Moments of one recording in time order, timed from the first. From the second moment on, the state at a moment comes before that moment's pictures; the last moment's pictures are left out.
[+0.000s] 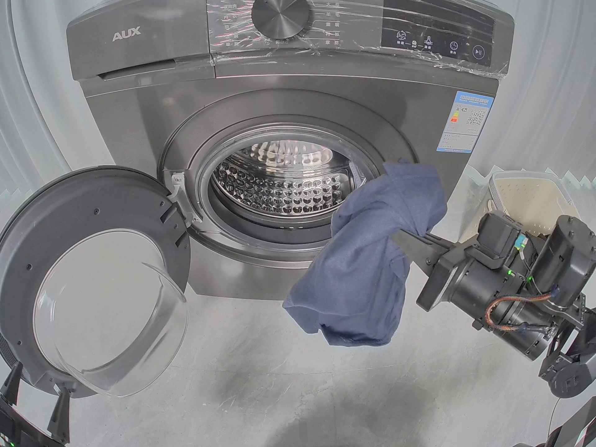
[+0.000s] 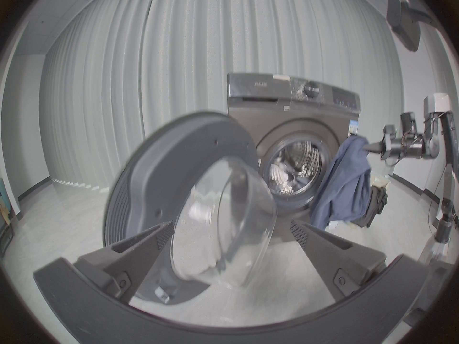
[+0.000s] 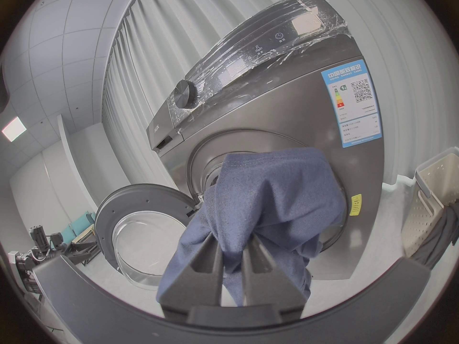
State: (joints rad) left arm 0.00 0.02 -0.03 -0.06 0.00 0.01; right arm 0.77 1.60 -0.47 -1.24 -0.11 0.22
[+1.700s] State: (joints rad) left arm -0.59 1.42 -0.29 -0.81 -0.32 0.02; right arm 0.80 1.85 -0.70 -1.39 -0.13 0.23
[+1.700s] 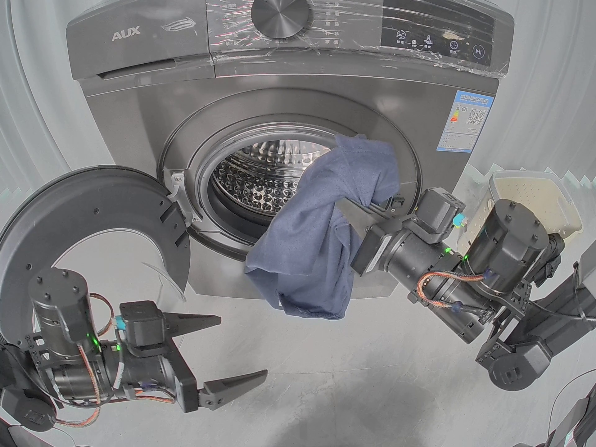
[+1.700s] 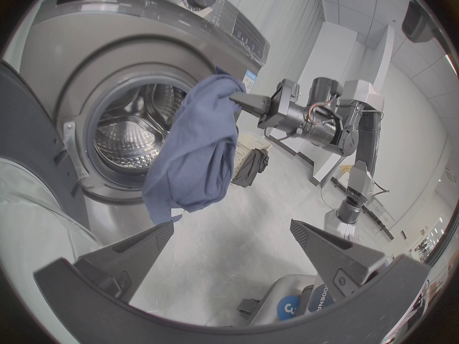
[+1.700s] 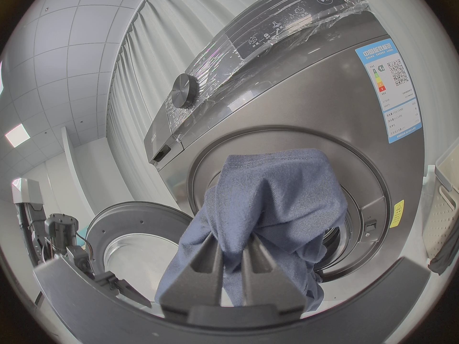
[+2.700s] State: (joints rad) left arm -0.64 1.97 -0.36 -1.28 -0.12 -0.19; right arm 0.80 1.85 -0.69 -1.39 -0.13 0.23
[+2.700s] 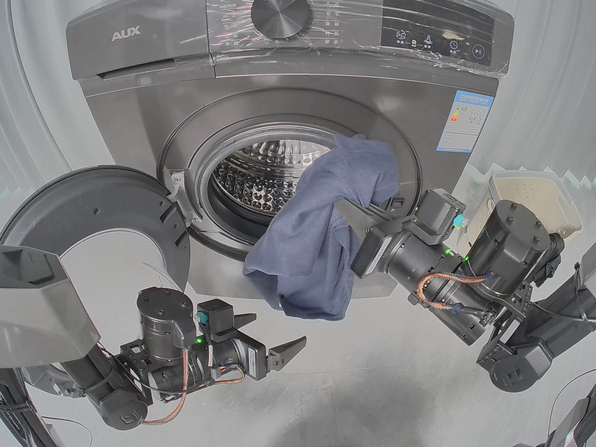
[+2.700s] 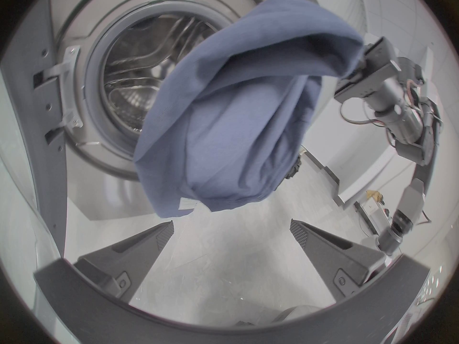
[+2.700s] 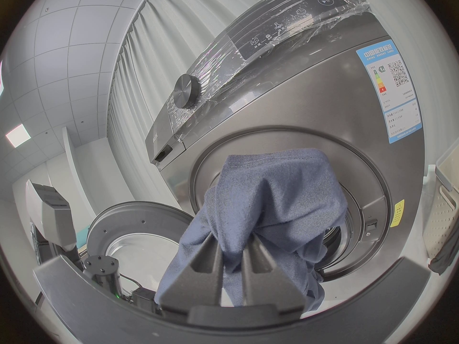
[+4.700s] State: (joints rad) left arm -0.66 2.23 -0.50 -1.54 0.03 -0.34; right arm 0.82 1.85 -0.69 -1.39 -0.13 0.23
